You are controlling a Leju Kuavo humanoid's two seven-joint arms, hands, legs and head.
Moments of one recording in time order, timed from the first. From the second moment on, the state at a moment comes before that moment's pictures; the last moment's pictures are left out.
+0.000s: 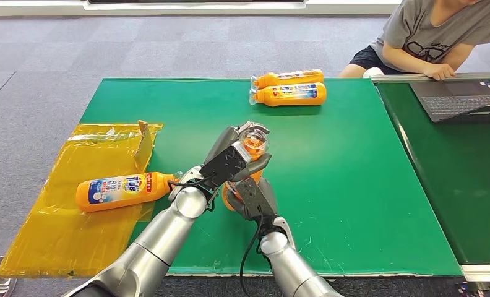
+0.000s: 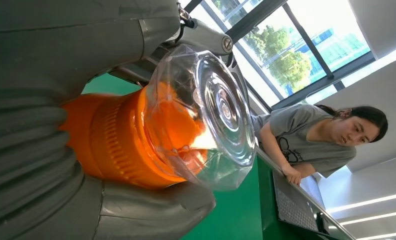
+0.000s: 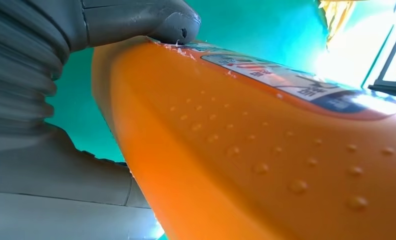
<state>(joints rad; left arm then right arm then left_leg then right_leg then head) -0.60 -0.30 -0.38 -0.77 -0.35 -0.05 -0.40 -0.45 0.34 0.33 -0.48 0.31 -0.32 -0.57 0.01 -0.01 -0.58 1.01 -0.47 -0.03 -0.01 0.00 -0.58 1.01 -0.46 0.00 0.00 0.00</state>
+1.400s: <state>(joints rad) -0.60 -0.30 -0.38 -0.78 -0.40 0.10 -0.43 -0.45 0.34 0.33 -0.47 0.36 -0.33 -0.58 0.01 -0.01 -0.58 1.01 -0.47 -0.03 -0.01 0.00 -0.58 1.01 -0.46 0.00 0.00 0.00</state>
